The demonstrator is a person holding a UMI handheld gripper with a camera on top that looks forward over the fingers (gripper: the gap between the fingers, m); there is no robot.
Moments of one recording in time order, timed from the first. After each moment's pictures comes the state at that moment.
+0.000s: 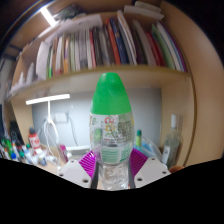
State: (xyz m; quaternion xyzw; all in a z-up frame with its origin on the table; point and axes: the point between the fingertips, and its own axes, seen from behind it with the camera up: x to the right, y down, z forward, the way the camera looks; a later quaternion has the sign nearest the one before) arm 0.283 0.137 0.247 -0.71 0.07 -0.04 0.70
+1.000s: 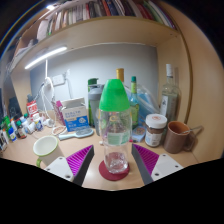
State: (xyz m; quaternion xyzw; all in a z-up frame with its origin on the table) arm 0.288 0.078 0.073 -0.82 0.09 -0.02 0.57
